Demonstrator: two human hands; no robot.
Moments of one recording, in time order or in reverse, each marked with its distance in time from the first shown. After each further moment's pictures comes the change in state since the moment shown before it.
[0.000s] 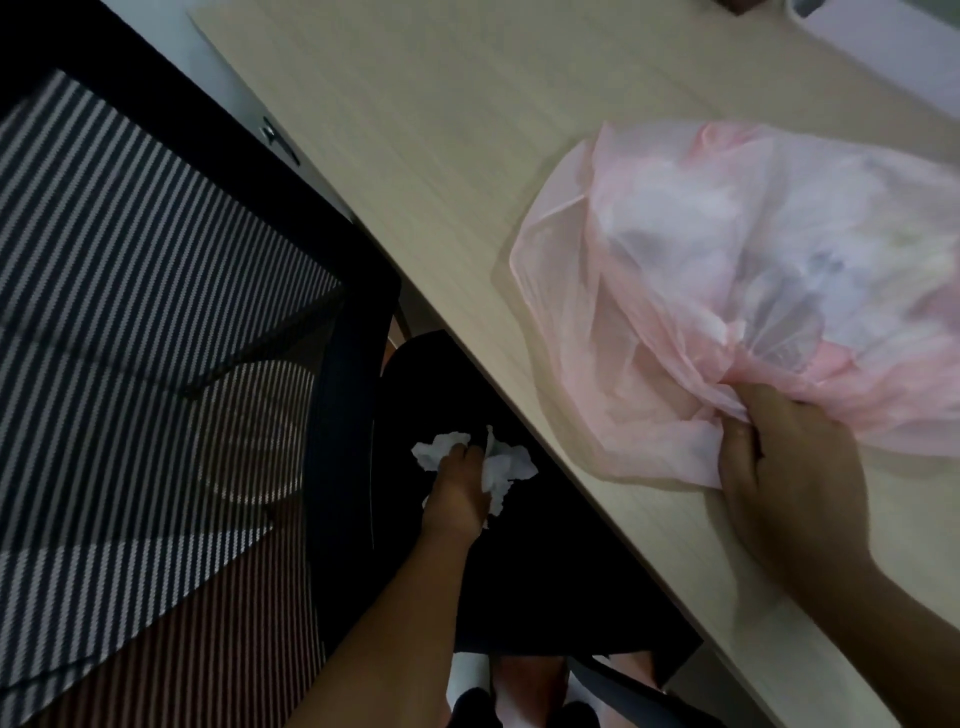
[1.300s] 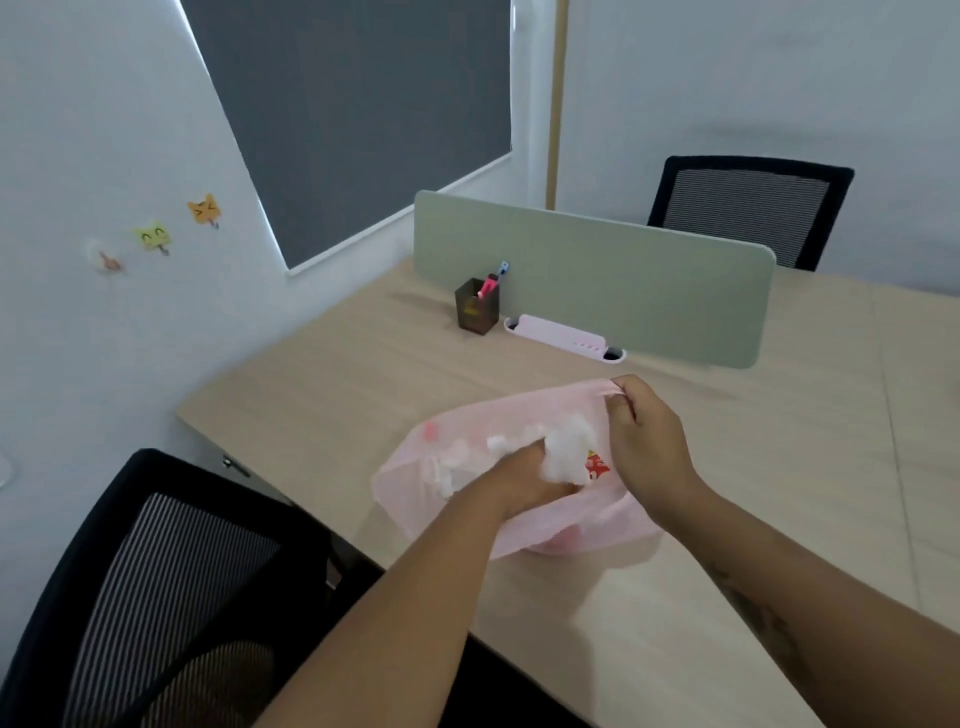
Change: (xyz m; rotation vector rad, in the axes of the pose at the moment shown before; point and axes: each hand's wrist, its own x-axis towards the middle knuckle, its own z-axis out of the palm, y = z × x) left_hand -0.095 0.348 -0.216 -0.187 -0.373 0.468; right_hand 0.040 -0.005 -0.238 0.738 0.340 0.426
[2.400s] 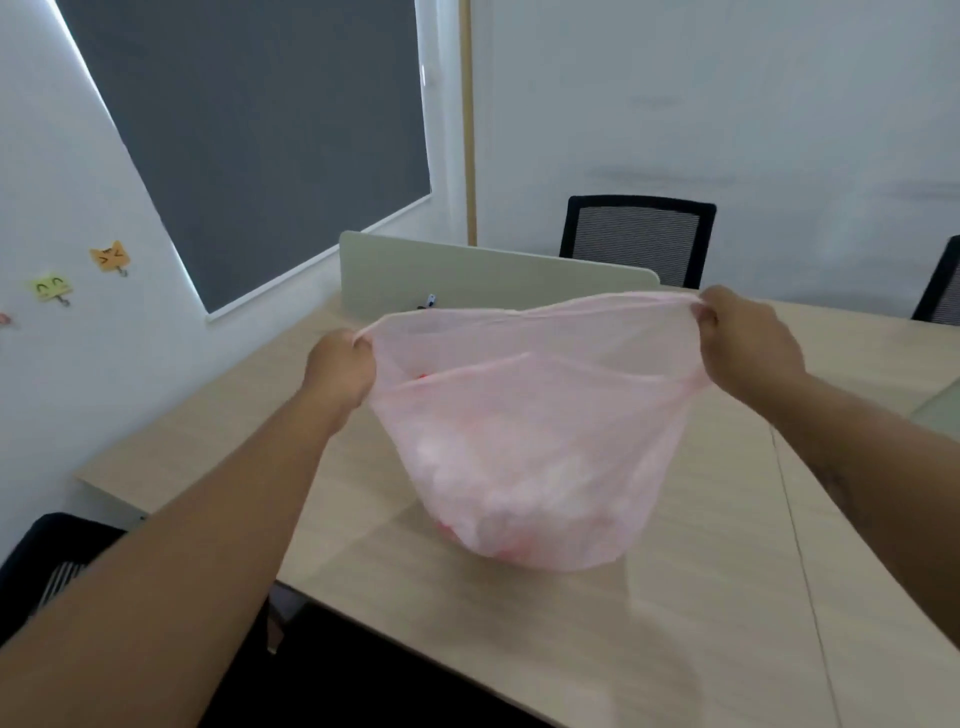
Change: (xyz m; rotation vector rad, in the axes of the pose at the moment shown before) left_hand -0.002 0.042 -0.158 0.040 0.785 0.113; right_hand 0.059 -0.020 -0.172 -0.820 0.261 -0.052
